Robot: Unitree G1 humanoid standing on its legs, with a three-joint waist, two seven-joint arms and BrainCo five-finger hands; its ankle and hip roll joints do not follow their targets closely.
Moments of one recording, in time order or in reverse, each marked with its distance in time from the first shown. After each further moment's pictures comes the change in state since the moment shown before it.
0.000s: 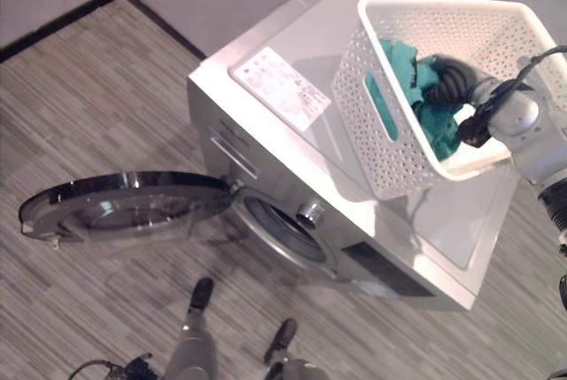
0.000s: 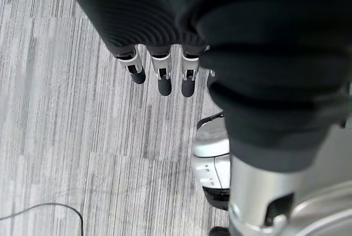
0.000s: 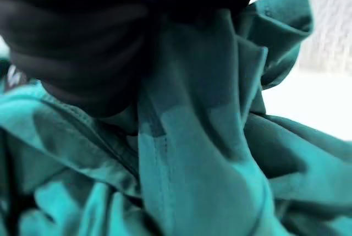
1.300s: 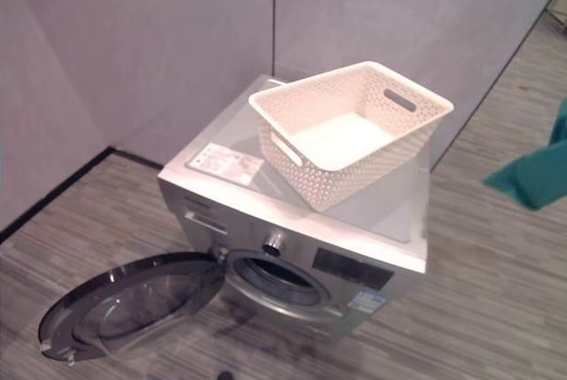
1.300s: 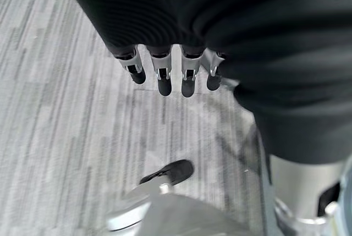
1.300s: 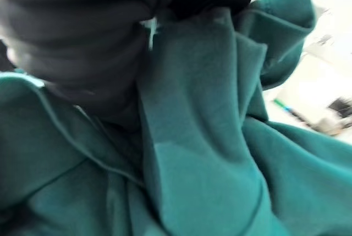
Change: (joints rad) left arm 0.104 -0.110 0.150 -0.057 0.011 0.017 0.041; right arm 1.151 0.324 -1.224 -0.368 -0.393 0.116 -0.551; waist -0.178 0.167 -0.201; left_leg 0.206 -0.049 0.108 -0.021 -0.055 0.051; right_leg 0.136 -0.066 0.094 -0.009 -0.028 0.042
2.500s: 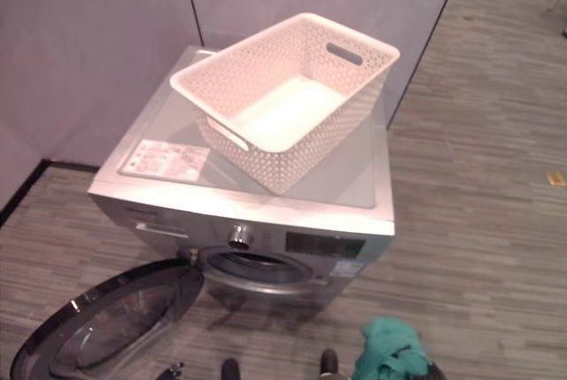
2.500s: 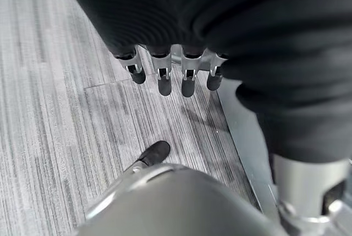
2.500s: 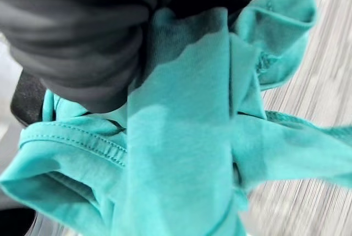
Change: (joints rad) left arm 0.037 -0.002 -0.119 -0.217 0.026 -0.062 -0.040; right arm 0.231 0.496 0.669 0.392 -0.026 -0.001 0.401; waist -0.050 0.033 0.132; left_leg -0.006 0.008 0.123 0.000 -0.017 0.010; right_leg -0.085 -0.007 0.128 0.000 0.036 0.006
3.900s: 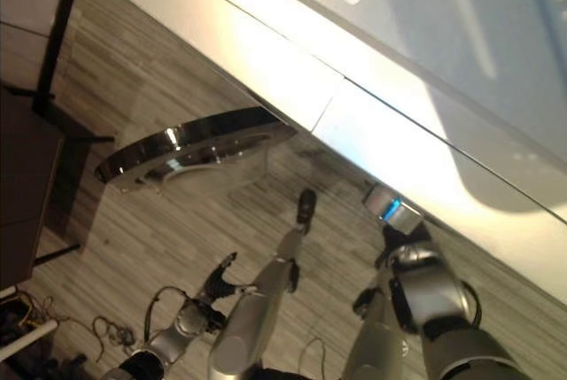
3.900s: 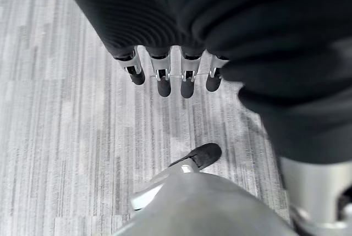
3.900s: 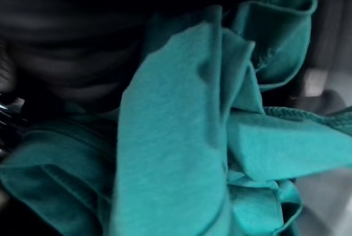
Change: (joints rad) left arm -0.237 0.030 -0.287 -0.297 -0.124 -0.106 0.200; right arm -1.275 -0.010 0.028 0.261 0.137 -0.149 -0.767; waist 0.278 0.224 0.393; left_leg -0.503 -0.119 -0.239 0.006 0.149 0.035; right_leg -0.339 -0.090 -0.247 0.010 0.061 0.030
